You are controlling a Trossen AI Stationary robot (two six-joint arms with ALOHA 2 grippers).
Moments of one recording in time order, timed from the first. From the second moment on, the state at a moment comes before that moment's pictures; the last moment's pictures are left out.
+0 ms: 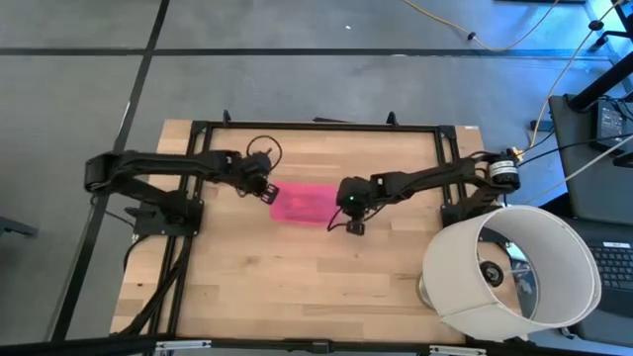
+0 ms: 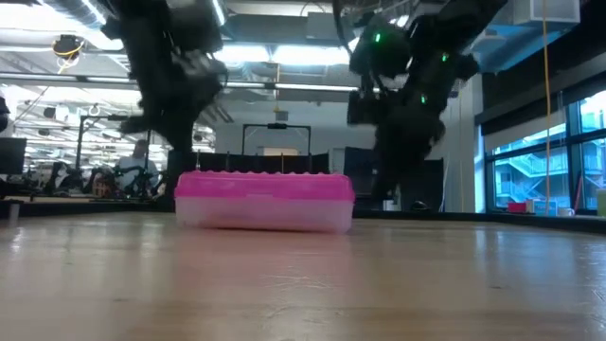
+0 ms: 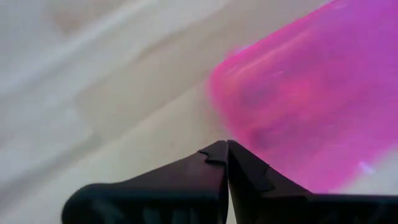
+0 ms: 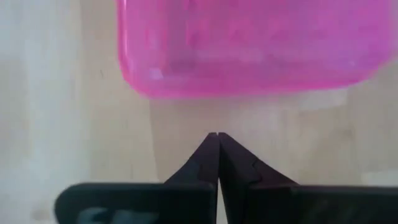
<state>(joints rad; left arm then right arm) 0.26 1.28 0.80 -0.67 -0.08 -0.78 -0.06 1.71 0.97 -0.36 -0.01 0.08</state>
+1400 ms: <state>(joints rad) 0.26 1.49 0.85 -0.44 0.28 -0.18 -0.08 1.87 1.21 -0.25 -0.01 0.17</state>
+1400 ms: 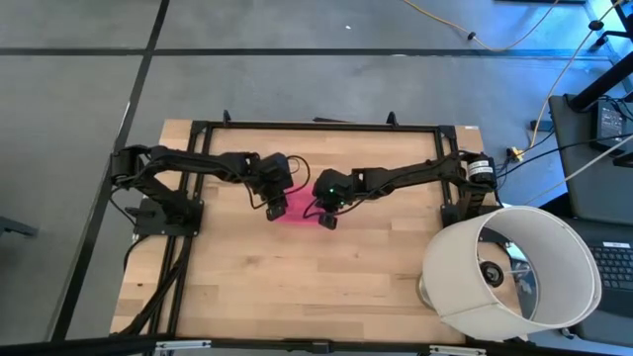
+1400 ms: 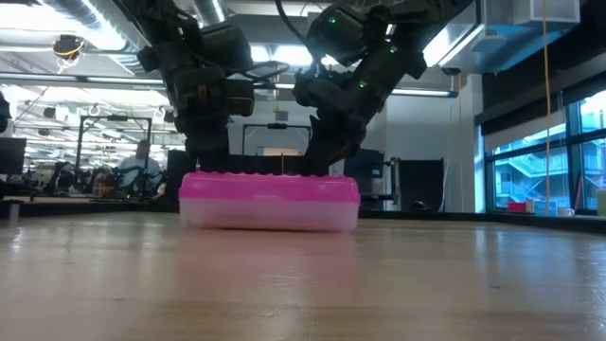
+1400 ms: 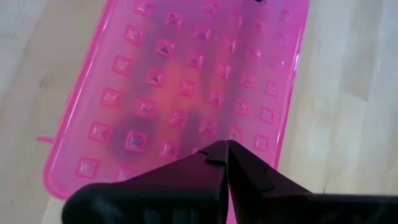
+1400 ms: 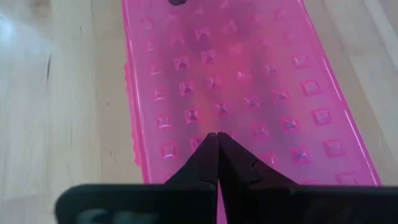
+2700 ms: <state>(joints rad) 0.32 0.79 0.79 -0.42 0.15 -0.16 -0.07 1.30 0.92 -0.11 -0.03 0.12</state>
